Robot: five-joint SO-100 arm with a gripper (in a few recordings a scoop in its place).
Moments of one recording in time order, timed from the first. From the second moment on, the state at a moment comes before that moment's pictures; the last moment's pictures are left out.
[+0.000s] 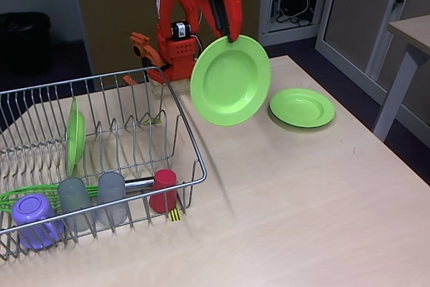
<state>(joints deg) -4.8 107.6 66.4 95.9 -29.6</state>
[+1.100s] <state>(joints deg) 34.2 129.2 107.7 72.2 -15.6</state>
